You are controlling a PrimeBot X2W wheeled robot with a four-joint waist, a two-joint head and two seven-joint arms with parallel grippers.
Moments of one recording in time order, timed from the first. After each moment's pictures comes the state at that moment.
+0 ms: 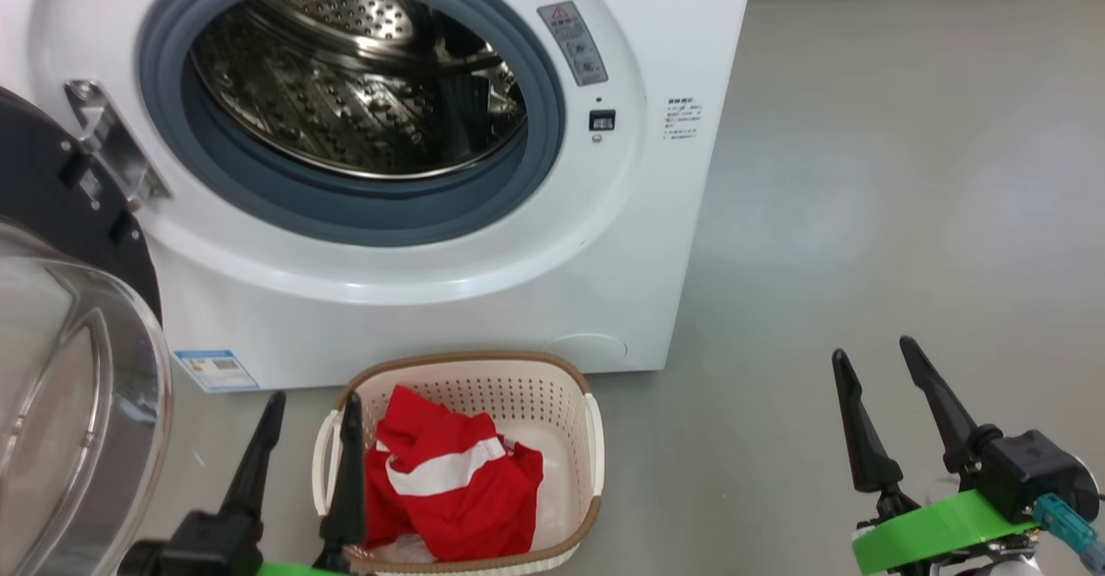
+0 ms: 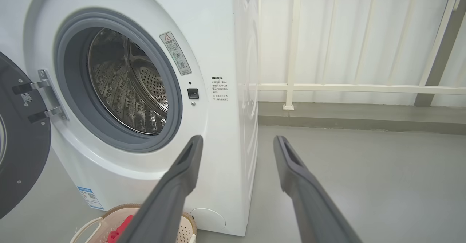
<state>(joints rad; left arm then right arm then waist) -0.05 0.08 -0.12 0.09 -0.21 0.05 -0.25 -0.01 -0.05 -0.02 0.13 0.22 0.12 -0.26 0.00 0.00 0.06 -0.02</state>
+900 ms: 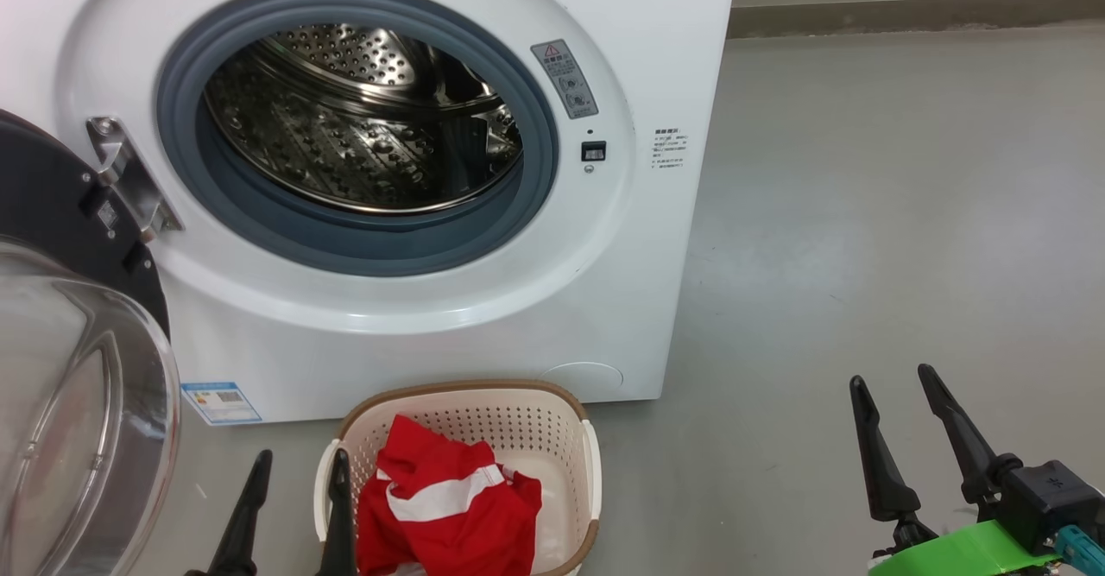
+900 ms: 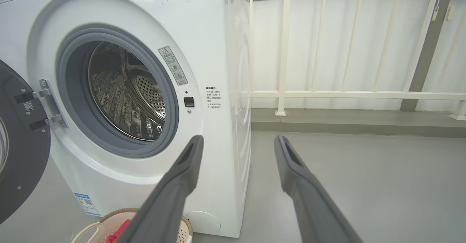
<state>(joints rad) 0.09 0.09 -0.10 0.03 -0.17 0.10 -0.25 0.08 -0.04 -0.05 0.06 0.21 0.12 -0.23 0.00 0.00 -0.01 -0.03</state>
